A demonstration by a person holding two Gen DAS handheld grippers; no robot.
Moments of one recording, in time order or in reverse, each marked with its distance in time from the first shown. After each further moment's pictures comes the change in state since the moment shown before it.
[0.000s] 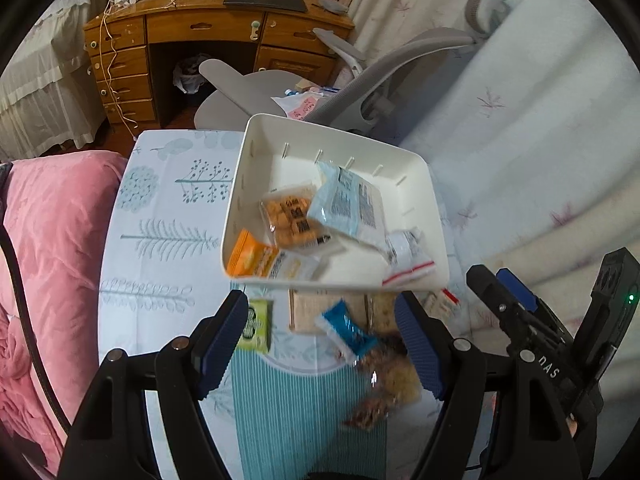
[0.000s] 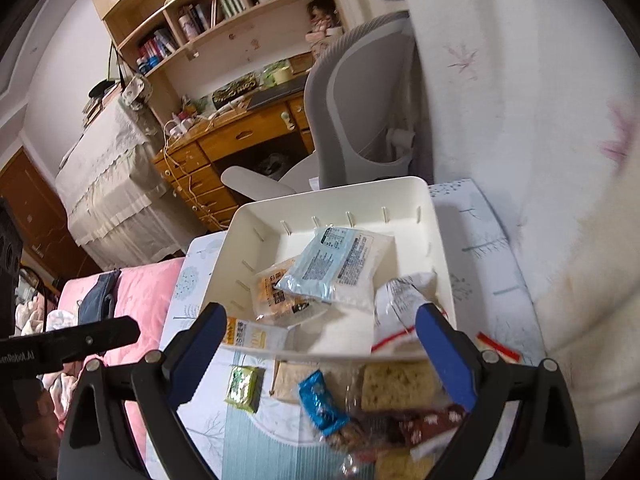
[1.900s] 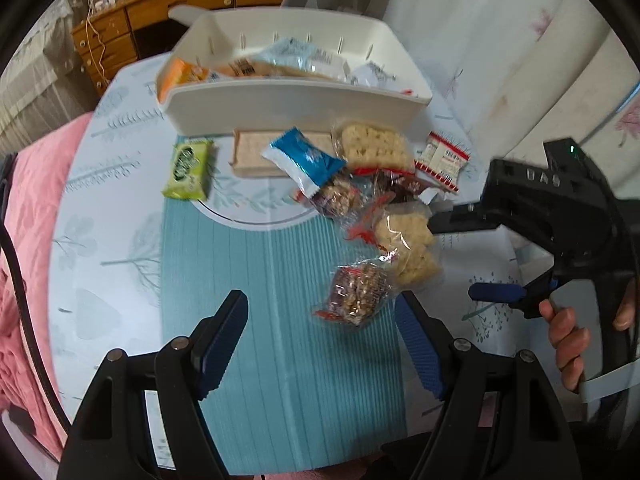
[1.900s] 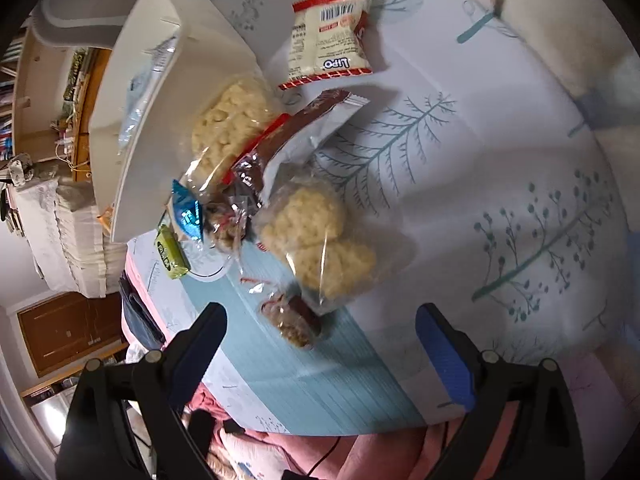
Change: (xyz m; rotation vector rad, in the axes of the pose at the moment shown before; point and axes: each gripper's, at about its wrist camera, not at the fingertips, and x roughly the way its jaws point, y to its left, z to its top) left arm 0.083 -0.080 -0.194 0.123 0.079 0.123; right arm 0.041 -0.145 -0.165 0.693 0.660 0.039
